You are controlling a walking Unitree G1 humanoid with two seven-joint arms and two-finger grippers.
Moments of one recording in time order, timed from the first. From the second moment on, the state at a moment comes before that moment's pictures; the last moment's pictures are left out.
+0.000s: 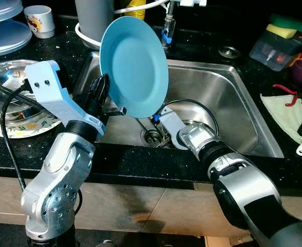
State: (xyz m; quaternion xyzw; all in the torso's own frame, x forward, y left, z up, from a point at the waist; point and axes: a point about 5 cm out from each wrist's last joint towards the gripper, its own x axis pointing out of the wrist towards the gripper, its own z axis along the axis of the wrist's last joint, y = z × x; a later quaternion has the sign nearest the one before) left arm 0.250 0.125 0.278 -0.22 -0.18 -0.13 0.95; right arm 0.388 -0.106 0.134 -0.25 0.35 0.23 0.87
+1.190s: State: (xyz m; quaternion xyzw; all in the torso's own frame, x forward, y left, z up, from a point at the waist) left arm 0.254 0.116 0.285 -0.24 -0.18 -0.20 0.93; right arm 0.406 -0.230 0.220 -0.01 0.15 0.07 0.99
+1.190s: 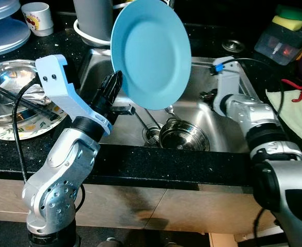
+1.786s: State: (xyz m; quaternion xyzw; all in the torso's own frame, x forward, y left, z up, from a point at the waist) left arm 0.254 0.112 0.292 -0.24 -0.20 -0.25 0.92; right arm 0.386 -0.210 0.232 0.40 -0.03 0.33 0.86
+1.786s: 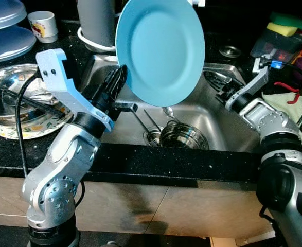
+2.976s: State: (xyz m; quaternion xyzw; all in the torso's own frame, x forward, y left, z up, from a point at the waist) left arm 0.247 0.142 0.304 -0.31 -0.25 -0.24 0.89; right arm 0.380 -0.205 0.224 0.47 -0.08 0.30 0.83
